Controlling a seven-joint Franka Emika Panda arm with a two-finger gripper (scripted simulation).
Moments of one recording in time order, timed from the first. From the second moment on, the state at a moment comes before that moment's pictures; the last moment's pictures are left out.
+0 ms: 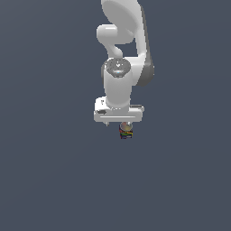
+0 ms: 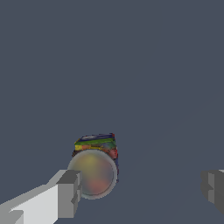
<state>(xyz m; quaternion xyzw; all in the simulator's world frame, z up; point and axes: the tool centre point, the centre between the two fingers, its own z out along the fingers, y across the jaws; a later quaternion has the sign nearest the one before) -0.006 0.011 0.156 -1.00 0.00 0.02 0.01</state>
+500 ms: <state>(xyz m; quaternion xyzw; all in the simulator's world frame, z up) -0.013 0.021 0.146 -1.00 -0.01 0.01 0.01</state>
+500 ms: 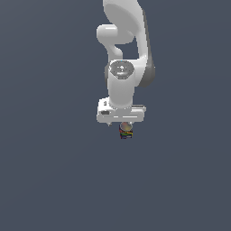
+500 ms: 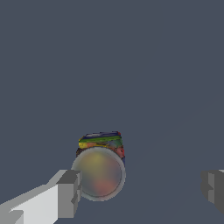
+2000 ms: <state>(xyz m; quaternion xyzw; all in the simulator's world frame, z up) -0.043 0.058 0.067 -1.00 -0.04 0.00 0.00</state>
